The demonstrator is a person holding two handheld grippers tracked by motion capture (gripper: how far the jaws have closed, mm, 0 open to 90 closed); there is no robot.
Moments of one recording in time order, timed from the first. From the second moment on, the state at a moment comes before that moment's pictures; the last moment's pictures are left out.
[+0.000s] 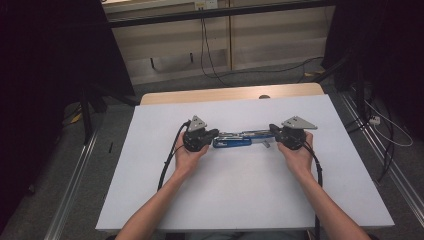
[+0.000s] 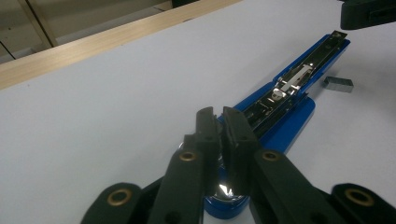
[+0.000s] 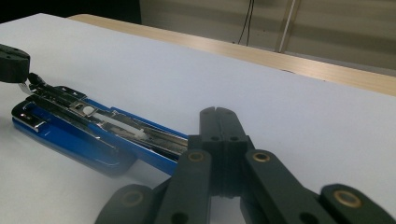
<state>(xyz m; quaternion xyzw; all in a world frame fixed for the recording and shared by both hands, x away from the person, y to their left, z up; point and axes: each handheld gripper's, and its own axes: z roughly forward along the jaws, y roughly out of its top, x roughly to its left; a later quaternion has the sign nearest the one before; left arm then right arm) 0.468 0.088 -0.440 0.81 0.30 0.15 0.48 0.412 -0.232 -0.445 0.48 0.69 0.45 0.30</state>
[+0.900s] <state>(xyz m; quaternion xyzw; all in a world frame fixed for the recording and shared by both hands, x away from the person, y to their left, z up) 0.470 0.098 -0.433 0.79 0.34 0.17 0.48 0.410 -0.230 -0.440 0.48 0.68 0.48 0.29</state>
